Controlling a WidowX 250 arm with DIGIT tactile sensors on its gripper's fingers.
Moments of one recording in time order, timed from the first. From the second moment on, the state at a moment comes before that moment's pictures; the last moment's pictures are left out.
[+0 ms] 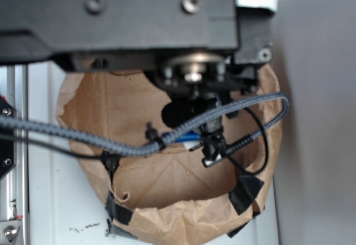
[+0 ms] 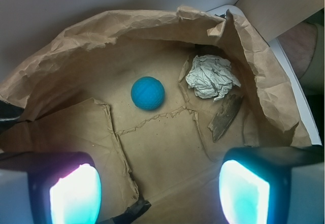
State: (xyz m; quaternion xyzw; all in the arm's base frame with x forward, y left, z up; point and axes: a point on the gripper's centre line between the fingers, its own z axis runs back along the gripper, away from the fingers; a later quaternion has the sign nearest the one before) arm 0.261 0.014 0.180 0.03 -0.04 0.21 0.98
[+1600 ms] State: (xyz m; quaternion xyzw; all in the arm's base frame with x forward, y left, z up) arm 0.291 0.062 0.096 0.02 -0.12 0.29 0.95
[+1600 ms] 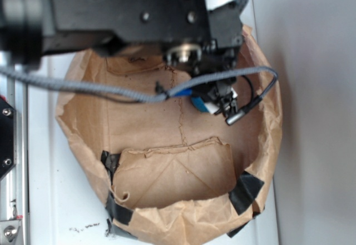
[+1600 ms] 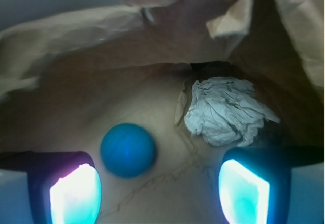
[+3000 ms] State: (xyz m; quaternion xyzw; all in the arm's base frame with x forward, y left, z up) arm 0.308 0.085 0.057 0.10 -0.18 0.30 0.93
